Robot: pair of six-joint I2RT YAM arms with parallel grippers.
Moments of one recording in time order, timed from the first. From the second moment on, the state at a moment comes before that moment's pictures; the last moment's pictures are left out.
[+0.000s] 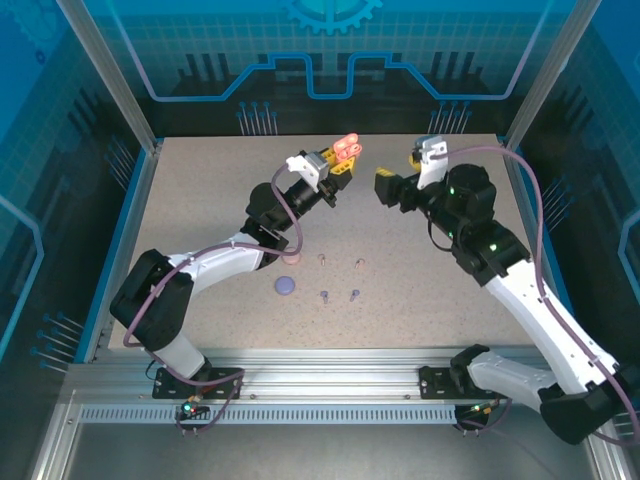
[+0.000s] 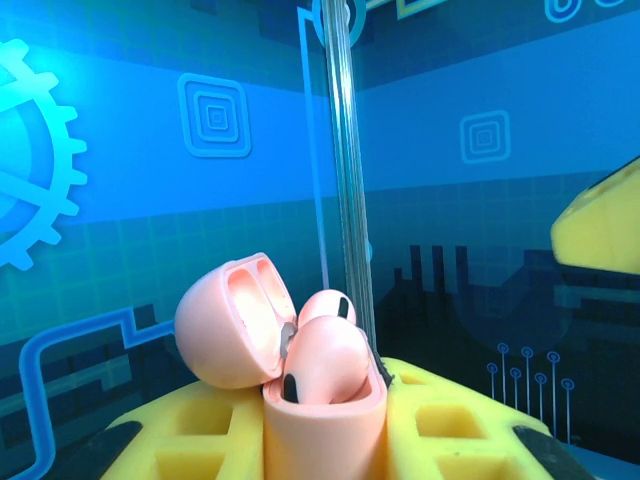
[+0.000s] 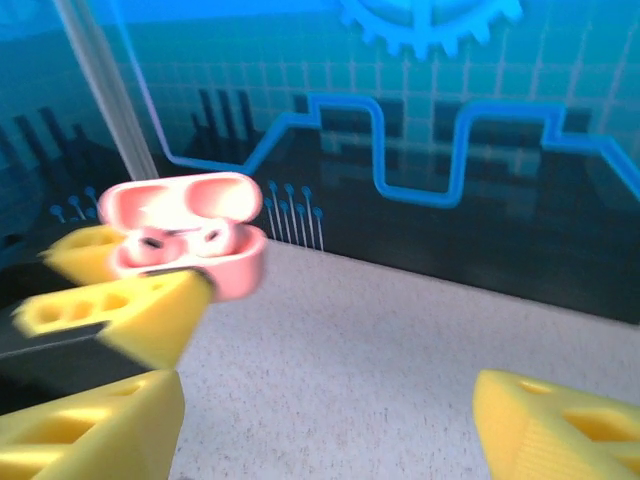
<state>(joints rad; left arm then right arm) -0.60 1.63 1.01 1.01 0.21 0.02 0.45 1.09 1.20 -0.32 0.01 0.13</state>
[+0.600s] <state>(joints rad) -0.60 1.64 0.94 0.99 0.38 0.02 0.35 1.73 2.12 -0.91 -0.19 0.30</state>
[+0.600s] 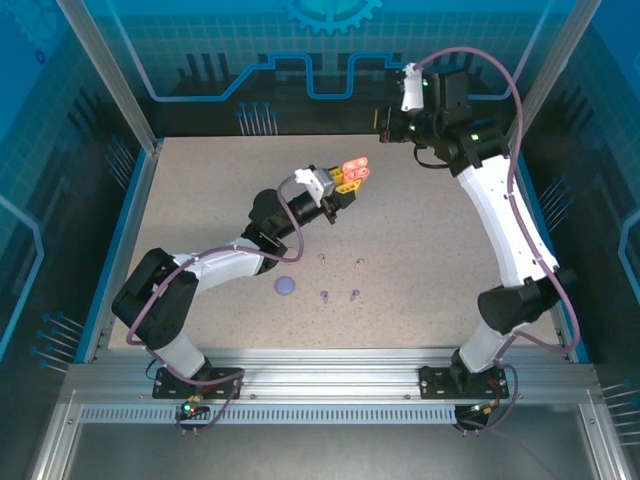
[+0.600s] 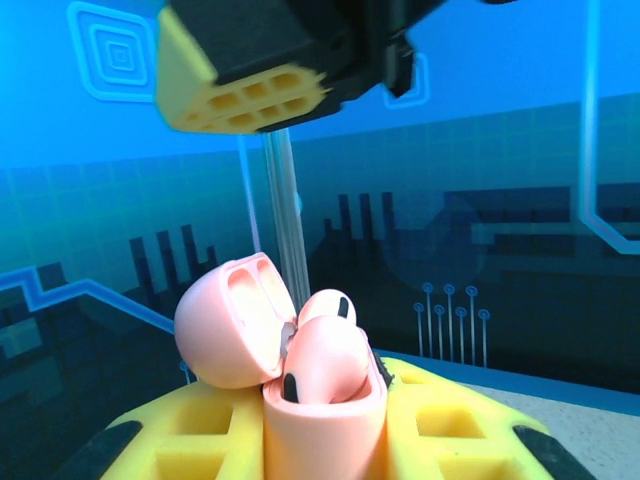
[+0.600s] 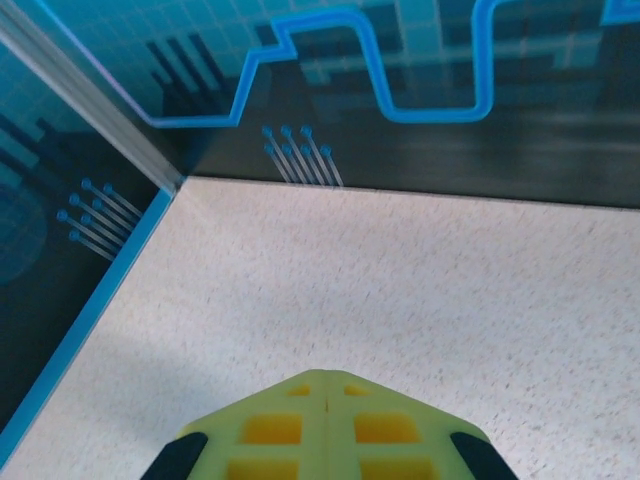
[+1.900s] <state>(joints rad) -0.59 1.69 0.96 0.94 0.42 0.01 0.39 1.60 1.85 -1.00 -0.29 0.31</state>
